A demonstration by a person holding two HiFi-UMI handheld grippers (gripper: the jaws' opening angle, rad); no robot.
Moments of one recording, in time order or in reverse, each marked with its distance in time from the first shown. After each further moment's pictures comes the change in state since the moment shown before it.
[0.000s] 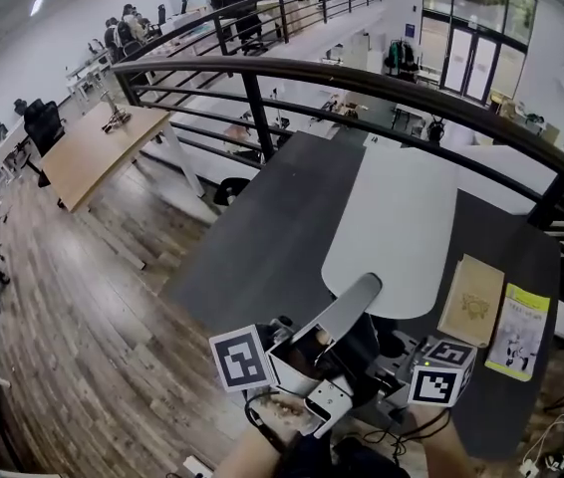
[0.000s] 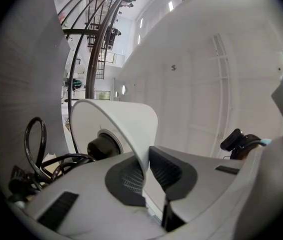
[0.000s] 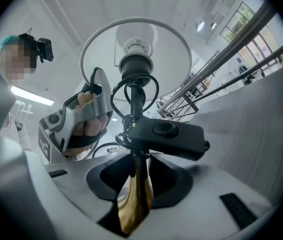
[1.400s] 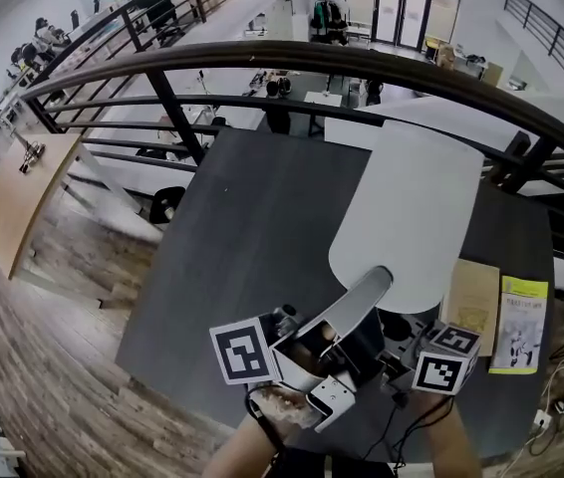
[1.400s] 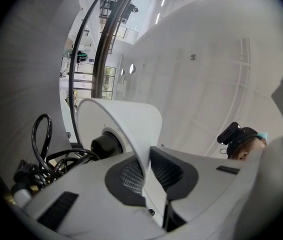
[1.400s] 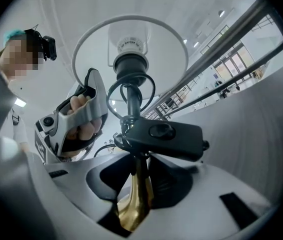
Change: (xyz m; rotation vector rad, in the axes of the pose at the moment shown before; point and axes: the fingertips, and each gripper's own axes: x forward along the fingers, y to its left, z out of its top) left arm 0.097 0.153 0.067 -0.185 0.232 -0.050; right arm 0.028 -0.186 0.072 0.039 -0.129 -0.270
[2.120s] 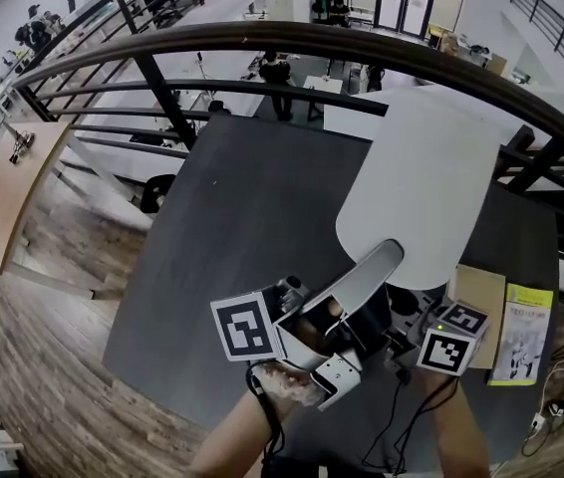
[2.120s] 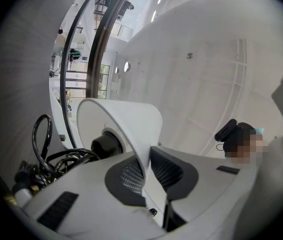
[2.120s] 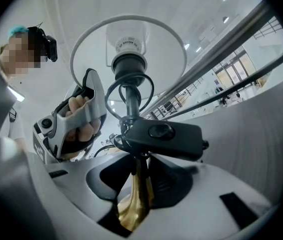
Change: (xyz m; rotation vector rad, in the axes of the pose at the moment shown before) left arm 0.035 0.040 0.033 0.046 0.025 -0.066; right arm 0.018 -0.062 0.038 -0.054 -0.023 -0.026
